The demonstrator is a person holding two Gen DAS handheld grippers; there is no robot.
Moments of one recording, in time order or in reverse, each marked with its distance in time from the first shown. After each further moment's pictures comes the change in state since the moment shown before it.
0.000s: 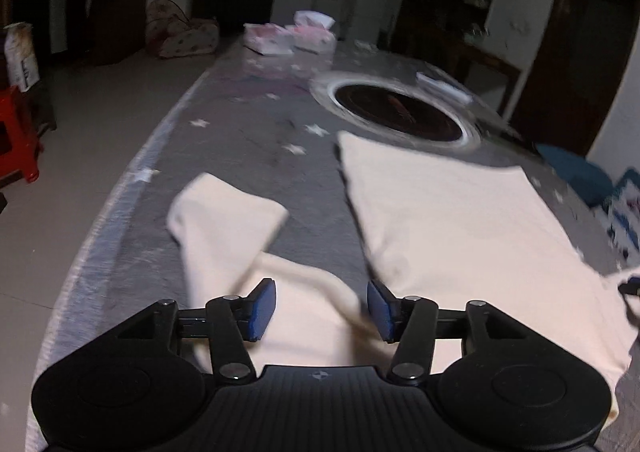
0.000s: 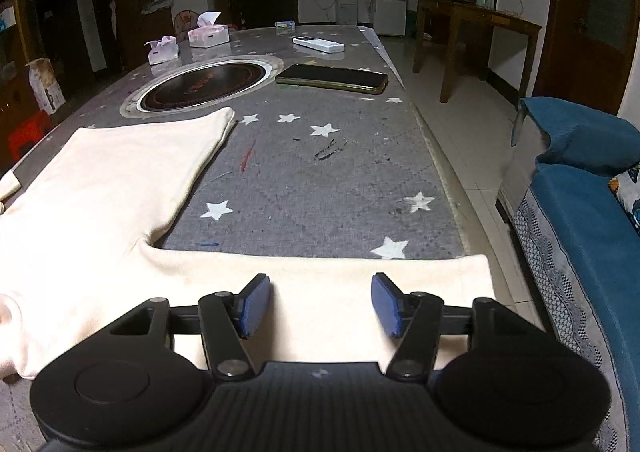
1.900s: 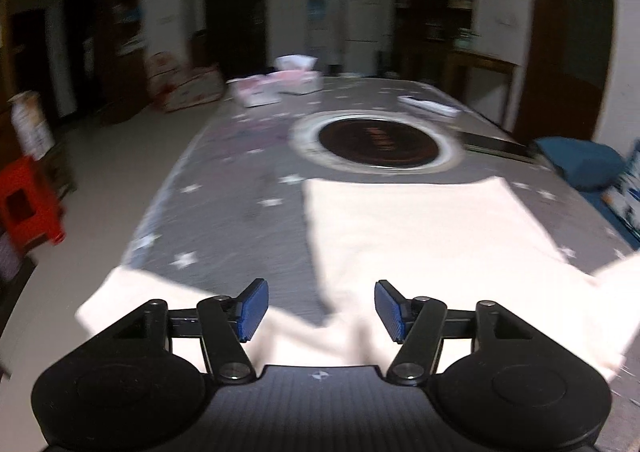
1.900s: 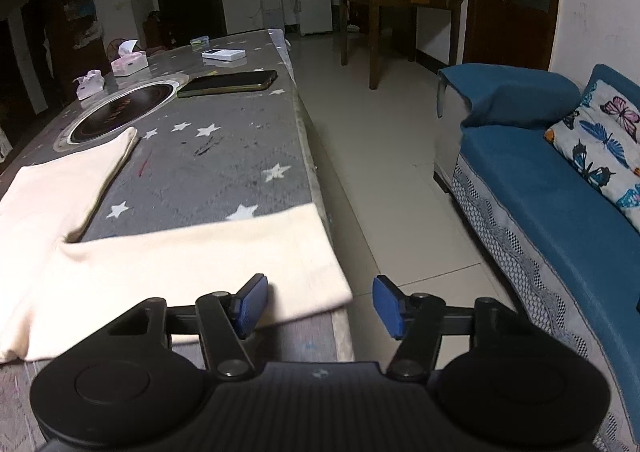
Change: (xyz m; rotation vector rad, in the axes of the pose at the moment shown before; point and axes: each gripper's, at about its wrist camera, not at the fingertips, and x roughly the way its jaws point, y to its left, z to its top) left arm -0.036 -0.084 0.005 0.189 -0.082 0.054; right arm -0.039 -0.079 -0.041 0.185 -0.017 -0.126
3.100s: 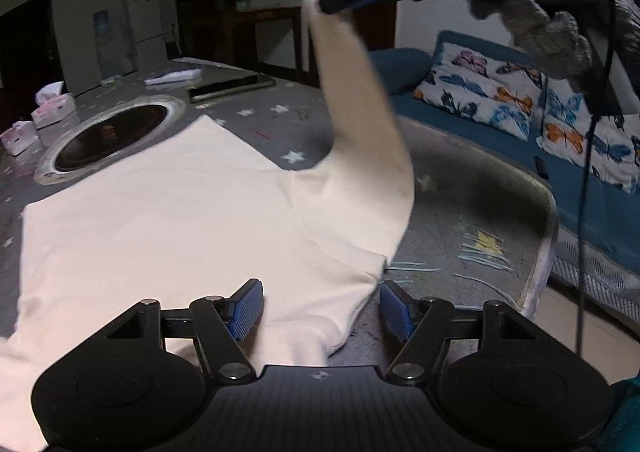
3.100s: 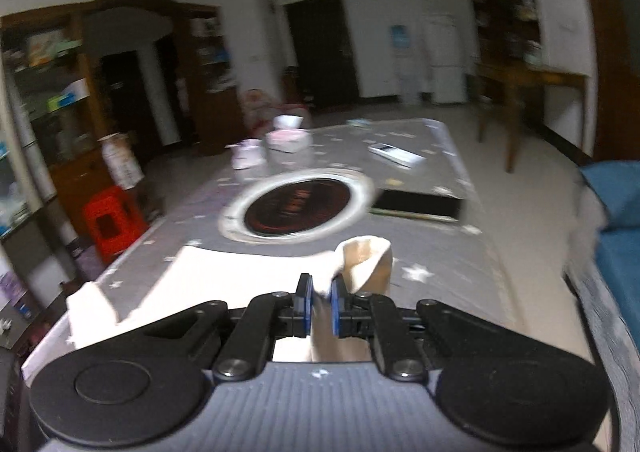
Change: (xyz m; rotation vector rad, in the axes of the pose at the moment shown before) left arm -0.001 -0.152 -0.055 0.371 0.063 -0.436; right arm -0.060 0.133 0.101 -0.176 -0.199 0.411
